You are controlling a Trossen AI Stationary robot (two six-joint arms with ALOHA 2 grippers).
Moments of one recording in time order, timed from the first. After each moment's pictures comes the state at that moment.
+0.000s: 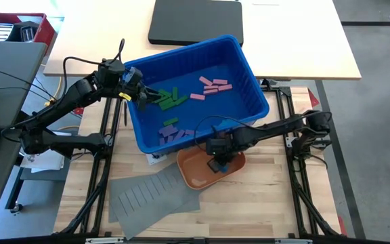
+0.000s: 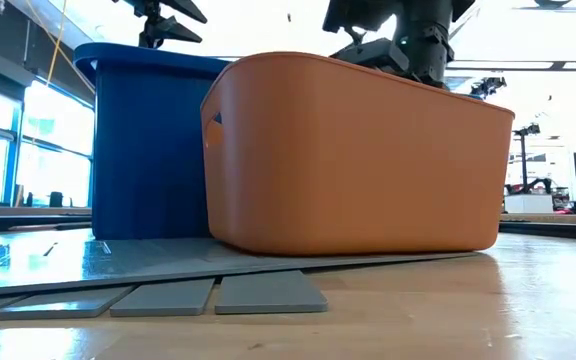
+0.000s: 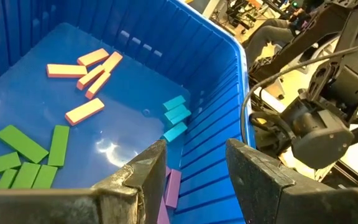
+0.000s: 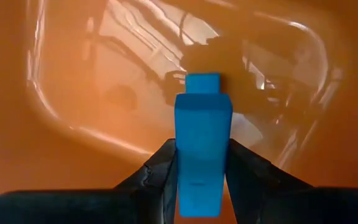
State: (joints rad) left arm 0.61 1.03 1.18 -0.65 0.32 -0.31; right arm 0.11 1.77 1.26 -0.83 -0.08 0.93
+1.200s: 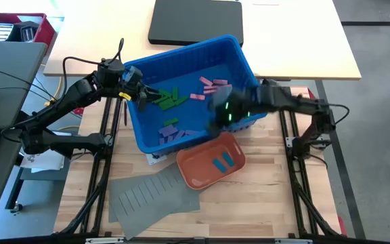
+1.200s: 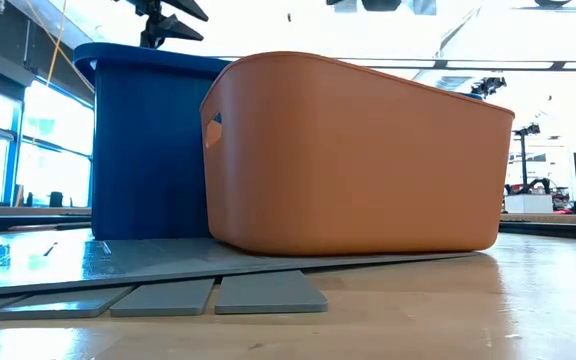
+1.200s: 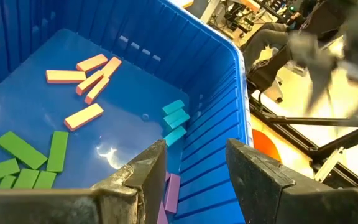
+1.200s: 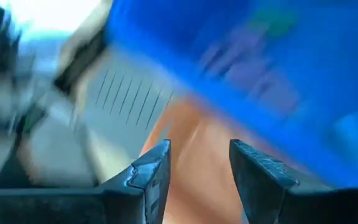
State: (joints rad) left arm 0.61 1.03 1.18 -0.63 0.32 -0.31; right arm -0.03 1.69 1.92 -1.12 -0.07 0.68
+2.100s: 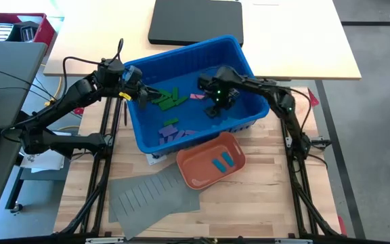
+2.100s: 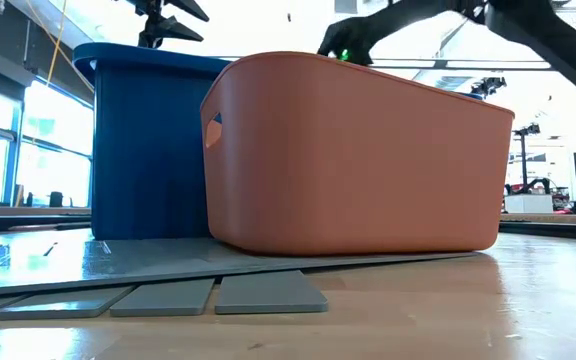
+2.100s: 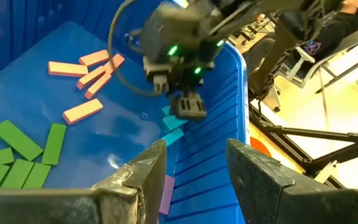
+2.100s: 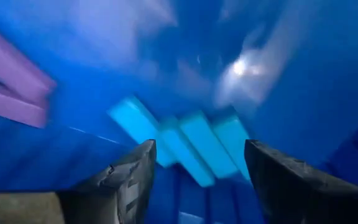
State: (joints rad) left arm 0.61 1.03 1.18 -0.63 0.30 -0.39; right arm -0.49 2.18 1.99 -1.46 -0.06 0.36
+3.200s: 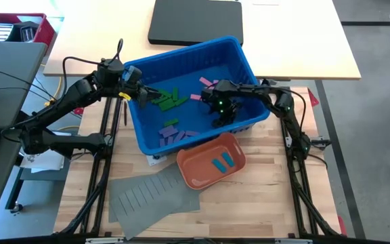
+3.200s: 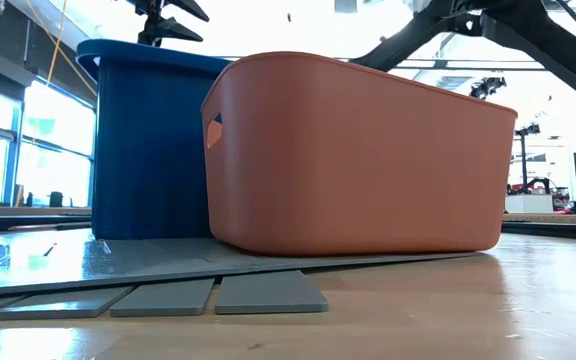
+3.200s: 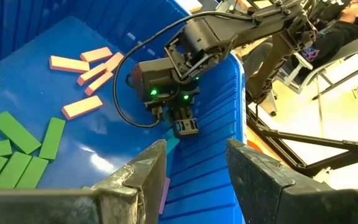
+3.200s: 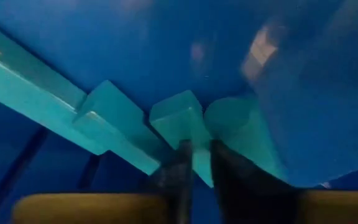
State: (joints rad) left arm 0.61 1.03 1.18 -0.63 0.30 -0.44; right arm -0.49 2.25 1.70 -1.34 -0.09 0.22
